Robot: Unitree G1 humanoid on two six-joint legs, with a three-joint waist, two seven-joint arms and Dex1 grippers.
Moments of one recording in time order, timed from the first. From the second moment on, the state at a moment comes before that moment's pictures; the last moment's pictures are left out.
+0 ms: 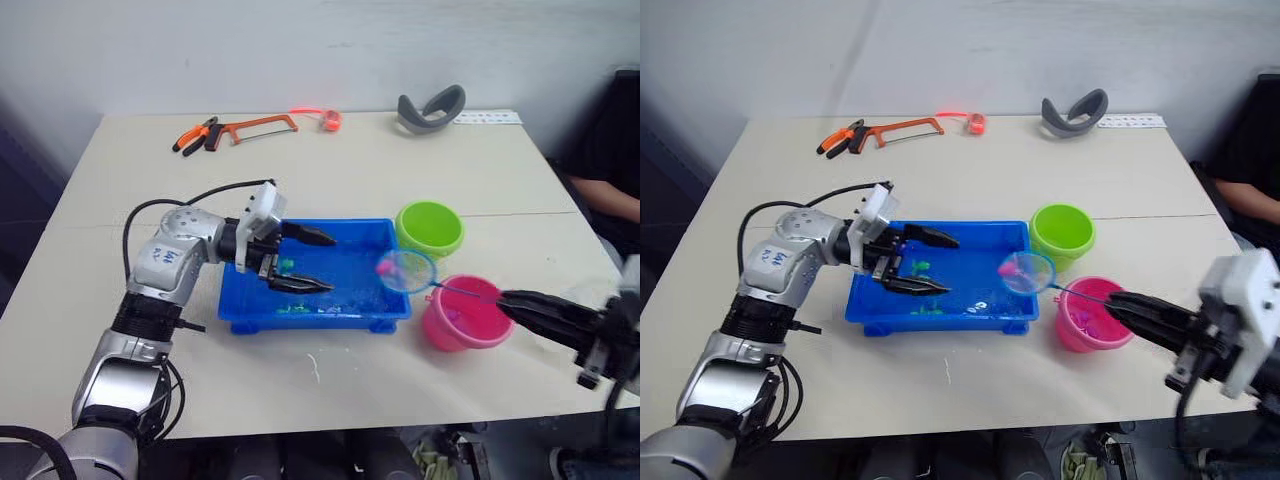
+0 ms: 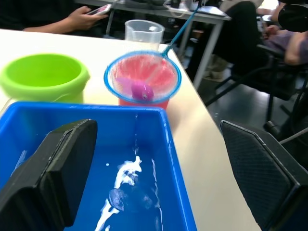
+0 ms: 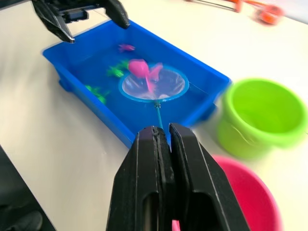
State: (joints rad) left arm -0.79 0.49 -0.18 0.22 -0.42 0.38 -1.38; right arm 0.36 -0.82 -1.14 -0.91 1.05 1.02 0.87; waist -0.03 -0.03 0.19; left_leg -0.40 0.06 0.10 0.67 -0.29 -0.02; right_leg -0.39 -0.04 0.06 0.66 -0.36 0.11
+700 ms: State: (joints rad) left arm -0.87 0.37 -0.21 0.41 -0.35 0.22 -1.46; right arm 0.83 -0.68 -0.99 -0.79 -0.22 -0.36 0.85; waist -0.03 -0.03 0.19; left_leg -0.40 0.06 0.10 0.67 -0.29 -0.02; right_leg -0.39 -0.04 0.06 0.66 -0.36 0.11
